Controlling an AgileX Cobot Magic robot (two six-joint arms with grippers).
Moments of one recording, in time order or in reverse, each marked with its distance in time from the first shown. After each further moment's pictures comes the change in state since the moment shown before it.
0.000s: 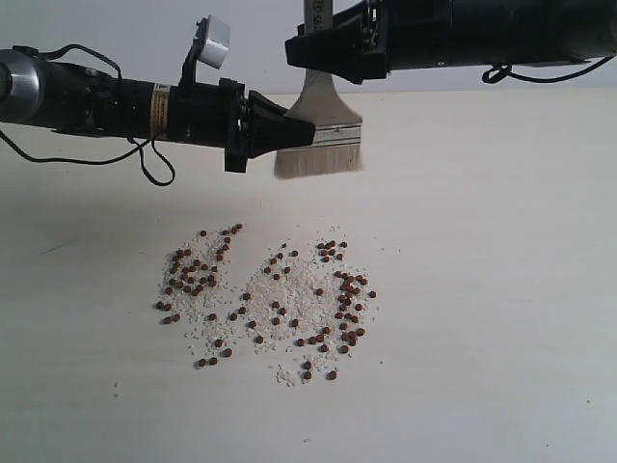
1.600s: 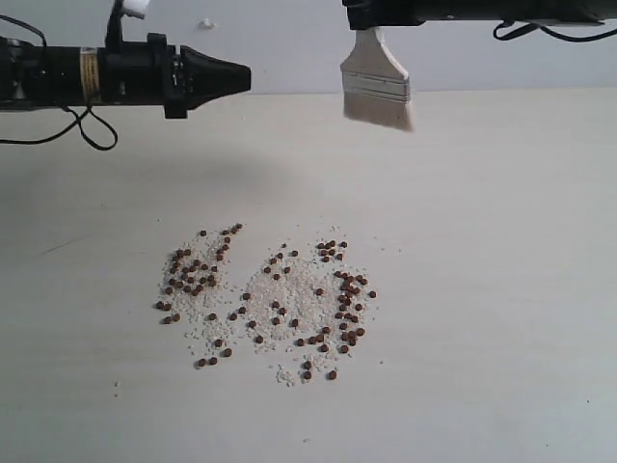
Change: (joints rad) left arm 0.151 -0.066 0.002 -0.039 -0.018 -0.071; right arm 0.048 -0.119 0.000 0.080 -0.676 -0.045
